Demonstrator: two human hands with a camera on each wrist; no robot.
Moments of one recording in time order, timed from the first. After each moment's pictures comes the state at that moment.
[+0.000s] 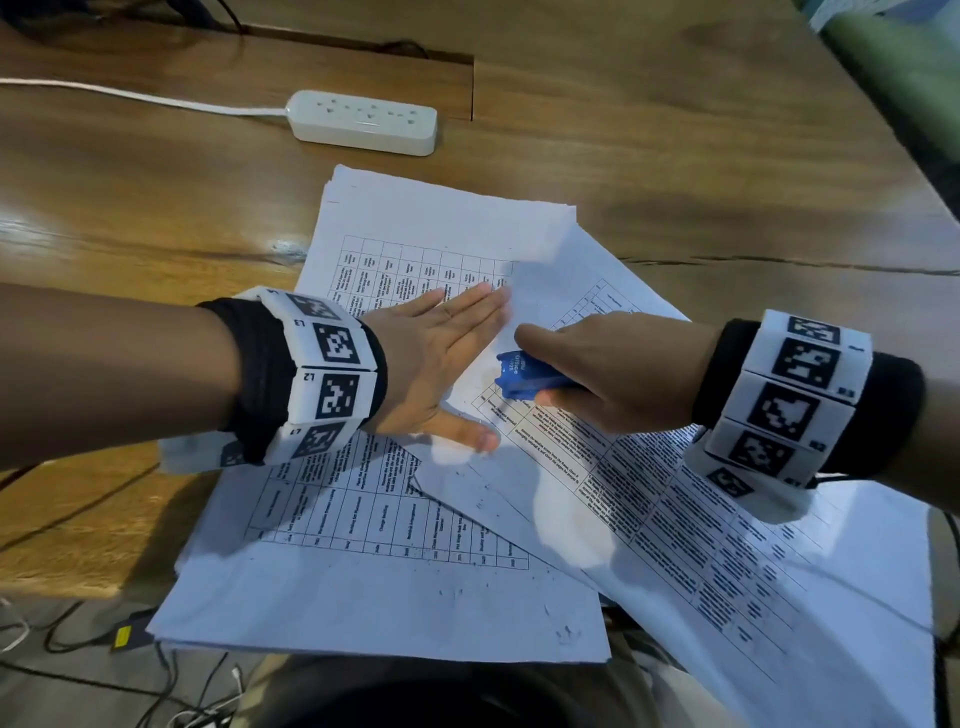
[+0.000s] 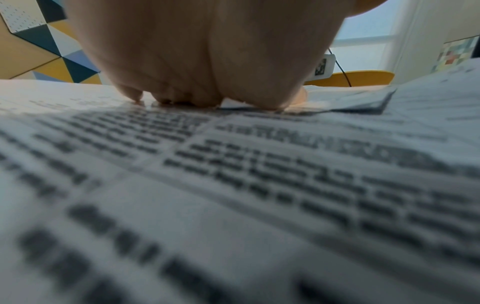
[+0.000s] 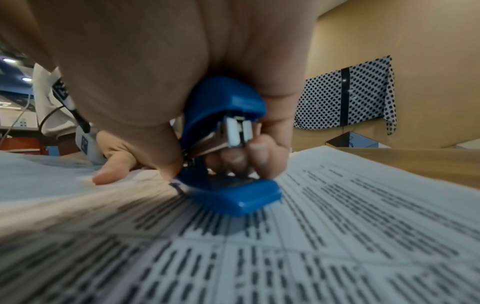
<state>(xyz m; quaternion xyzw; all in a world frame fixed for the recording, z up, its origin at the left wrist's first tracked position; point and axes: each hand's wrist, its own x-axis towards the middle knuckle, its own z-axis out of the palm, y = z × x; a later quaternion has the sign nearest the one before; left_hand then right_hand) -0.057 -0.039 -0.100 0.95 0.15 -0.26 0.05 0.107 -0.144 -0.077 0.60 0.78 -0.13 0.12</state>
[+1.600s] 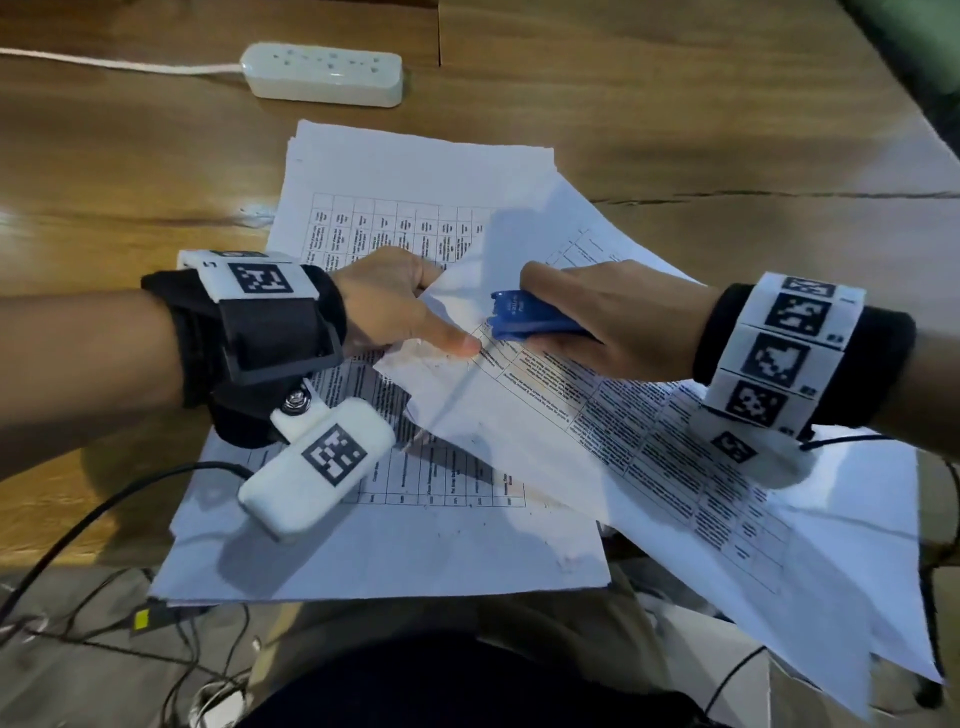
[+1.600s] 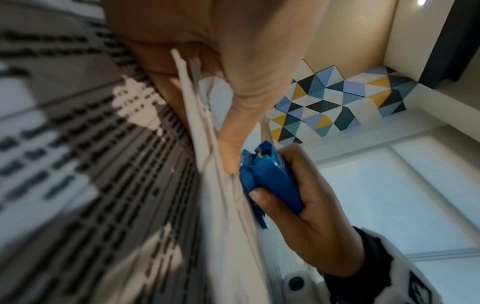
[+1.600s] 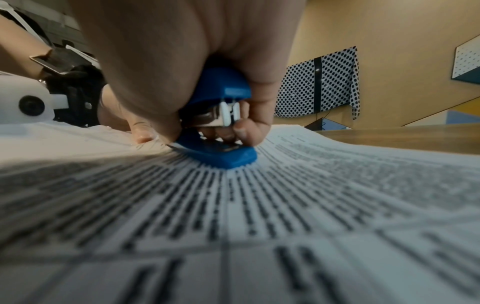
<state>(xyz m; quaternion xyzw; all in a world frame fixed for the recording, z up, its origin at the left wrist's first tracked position) -0.057 -0.047 -0.096 0.71 0.37 -0.05 0.59 0.115 -0.164 -0.090 0.62 0.77 -0.13 0.00</state>
